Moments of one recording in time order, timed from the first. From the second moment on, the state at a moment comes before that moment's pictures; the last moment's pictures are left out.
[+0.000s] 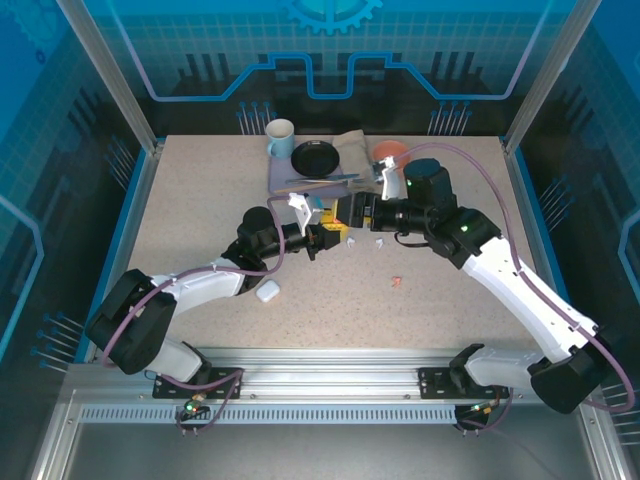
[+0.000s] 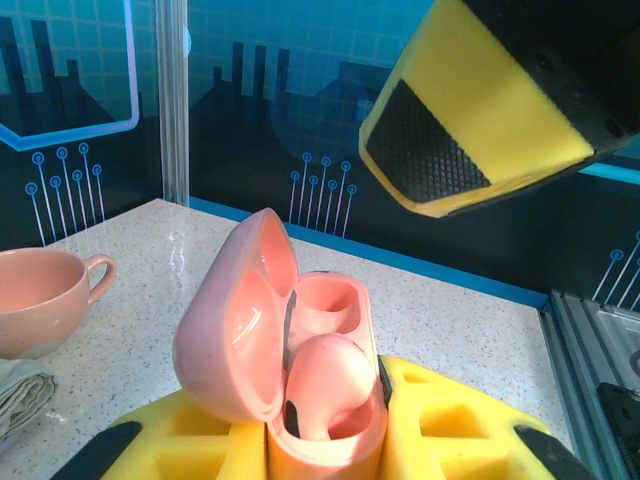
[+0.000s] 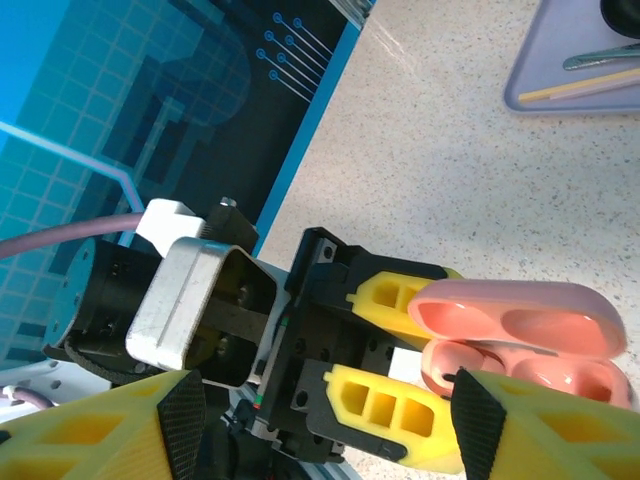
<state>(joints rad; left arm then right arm) -0.57 1.47 0.70 0.79 0.60 -0.14 0.58 1.21 1.25 -0.52 -0.42 0.67</state>
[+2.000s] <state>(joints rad) -0.56 1.27 0.55 0.74 0.57 -0.09 0.54 1.71 0.97 -0.79 0.20 0.83</state>
